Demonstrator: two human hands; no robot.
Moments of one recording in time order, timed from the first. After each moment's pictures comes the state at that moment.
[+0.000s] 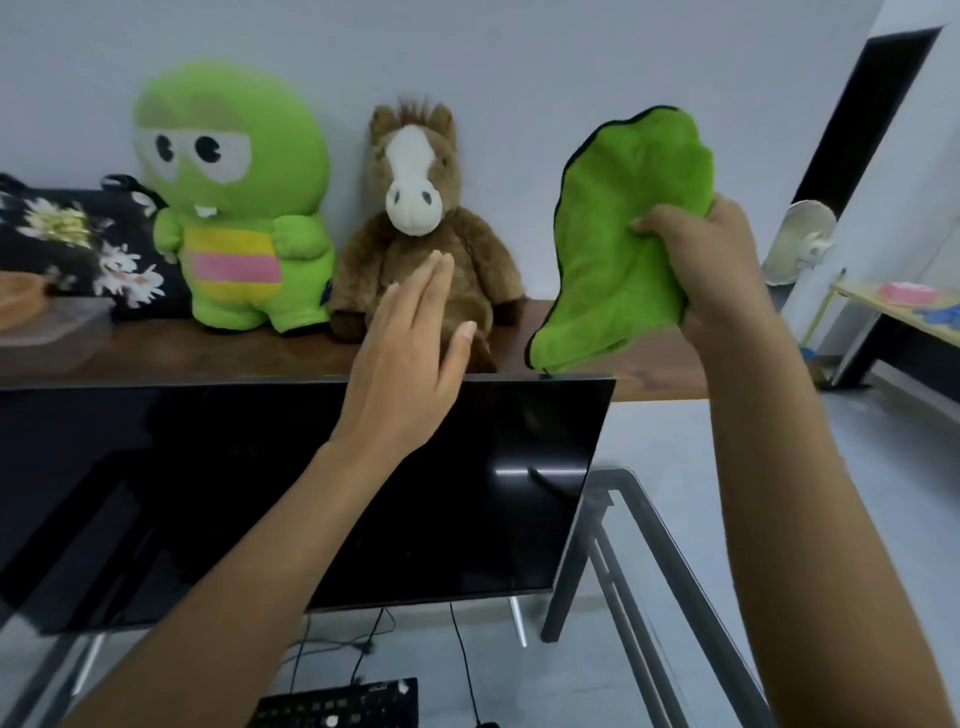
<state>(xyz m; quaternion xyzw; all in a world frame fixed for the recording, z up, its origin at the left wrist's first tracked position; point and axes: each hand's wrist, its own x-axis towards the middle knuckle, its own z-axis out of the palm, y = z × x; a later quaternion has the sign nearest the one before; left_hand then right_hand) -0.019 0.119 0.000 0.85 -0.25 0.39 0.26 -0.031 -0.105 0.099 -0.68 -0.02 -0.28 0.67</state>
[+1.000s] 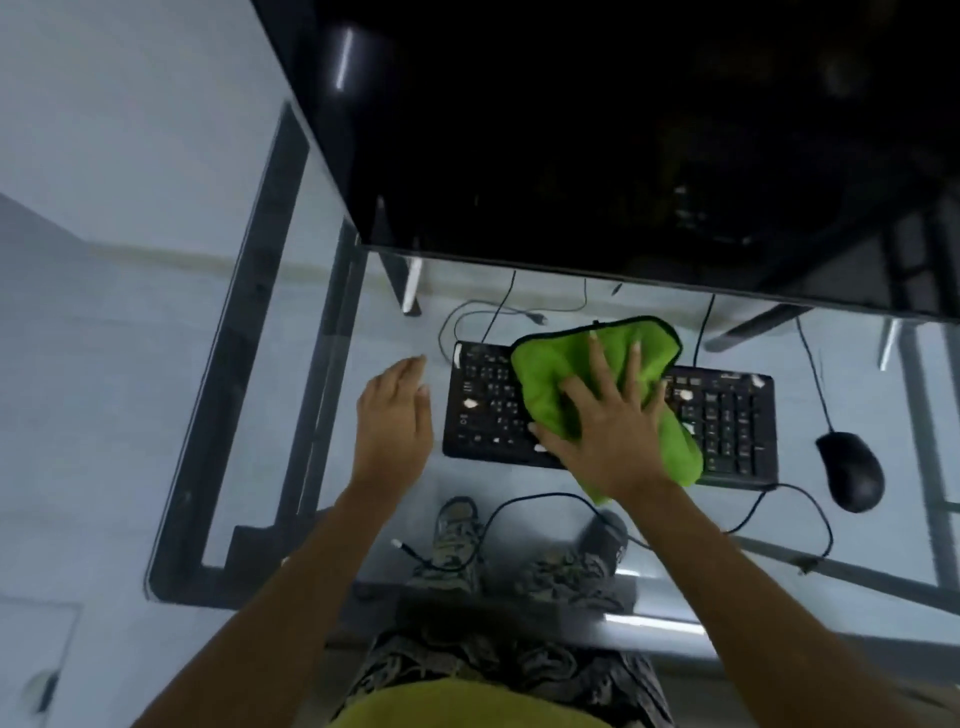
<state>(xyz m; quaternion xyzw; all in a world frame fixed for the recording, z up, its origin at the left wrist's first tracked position) -0.164 0.544 -0.428 0.95 0.04 0.01 0.30 -0.147 0.297 -0.397 -0.99 -0.11 0.11 0.05</state>
